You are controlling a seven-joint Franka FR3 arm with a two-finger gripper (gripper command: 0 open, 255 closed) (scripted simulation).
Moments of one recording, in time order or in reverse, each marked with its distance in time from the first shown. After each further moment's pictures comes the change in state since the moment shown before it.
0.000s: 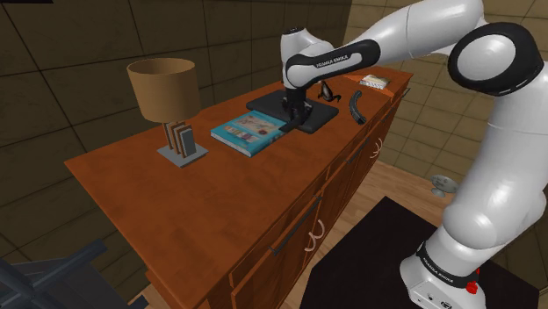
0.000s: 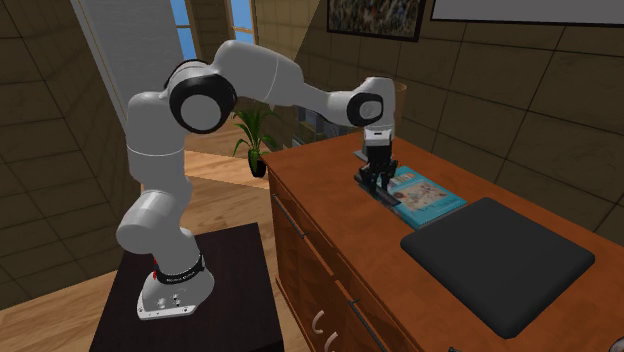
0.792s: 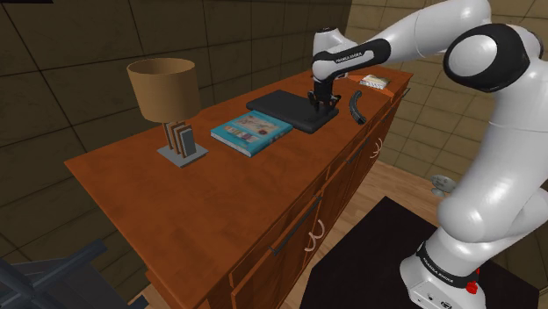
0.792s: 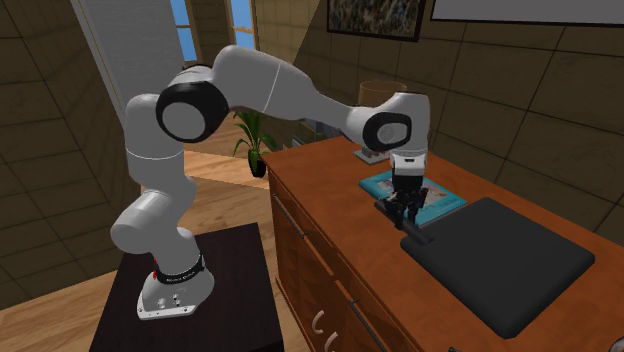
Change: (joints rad) arm -0.164 0.016 -0.092 0.012 0.018 0.069 -0.251
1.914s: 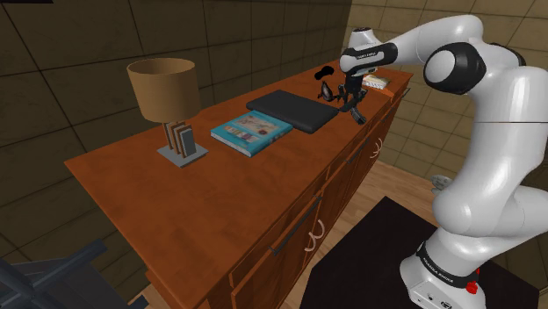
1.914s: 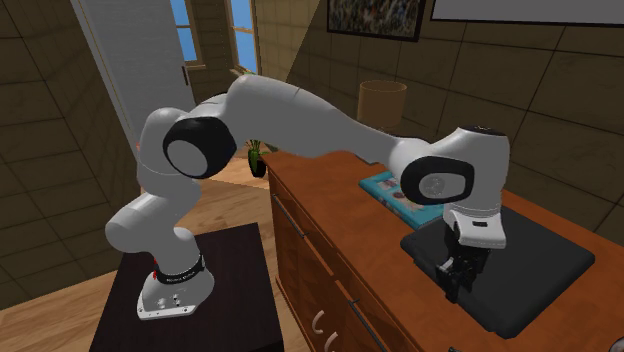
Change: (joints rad) arm -0.198 0.212 -0.100 0.292 0.031 -0.007 -0.332
